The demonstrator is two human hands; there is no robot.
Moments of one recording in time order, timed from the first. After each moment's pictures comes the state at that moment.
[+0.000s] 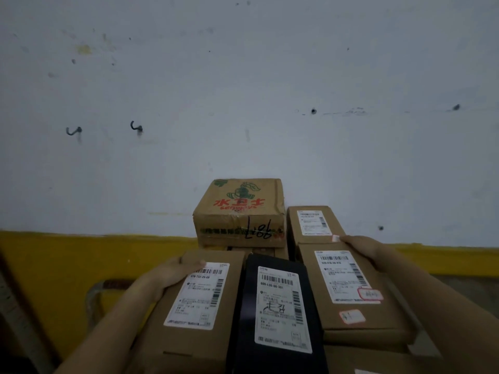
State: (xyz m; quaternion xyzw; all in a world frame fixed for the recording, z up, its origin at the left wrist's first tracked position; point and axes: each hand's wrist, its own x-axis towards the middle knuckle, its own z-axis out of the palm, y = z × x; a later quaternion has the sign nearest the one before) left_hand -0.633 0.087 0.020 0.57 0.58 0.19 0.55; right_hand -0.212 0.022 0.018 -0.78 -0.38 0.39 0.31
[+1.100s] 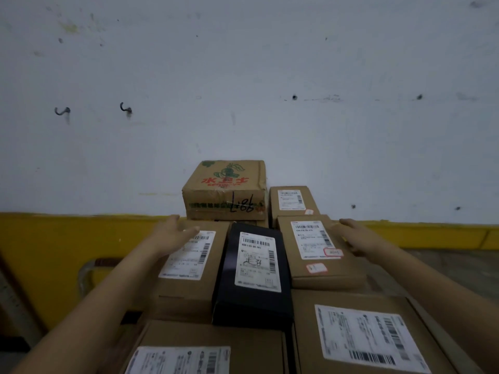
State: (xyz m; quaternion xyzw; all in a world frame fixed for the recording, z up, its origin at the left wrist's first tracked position) left_hand -0.610 0.026 0.054 0.73 0.61 0.19 0.25; right_hand -0.245 -0.078 0.032 -0.77 -0.40 0.31 0.39
